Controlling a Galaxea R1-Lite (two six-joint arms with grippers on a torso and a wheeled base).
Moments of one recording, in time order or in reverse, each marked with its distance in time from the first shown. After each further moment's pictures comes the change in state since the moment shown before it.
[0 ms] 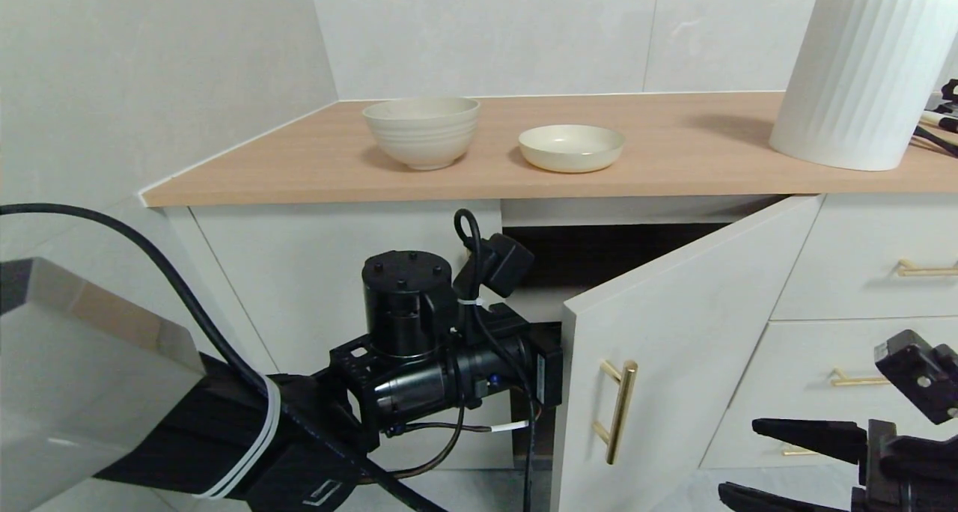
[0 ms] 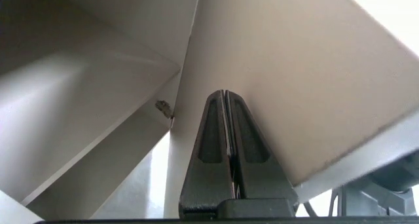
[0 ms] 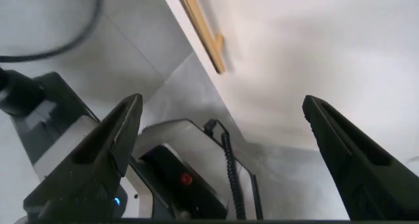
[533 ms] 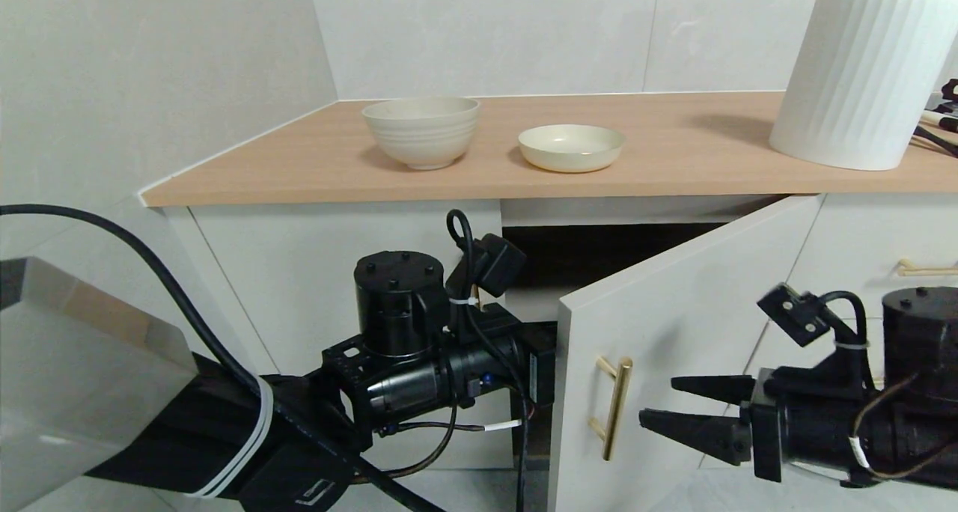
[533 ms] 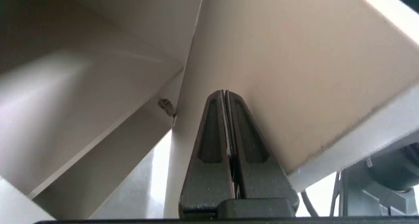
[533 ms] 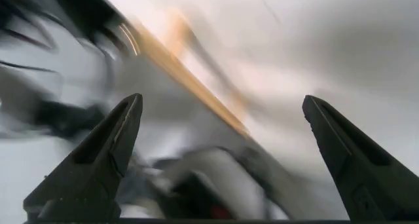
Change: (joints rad) left arm 0.013 -0.009 0.020 -0.007 -0.006 0.000; right arm -0.070 0.334 -0.094 -0.239 0.161 0.075
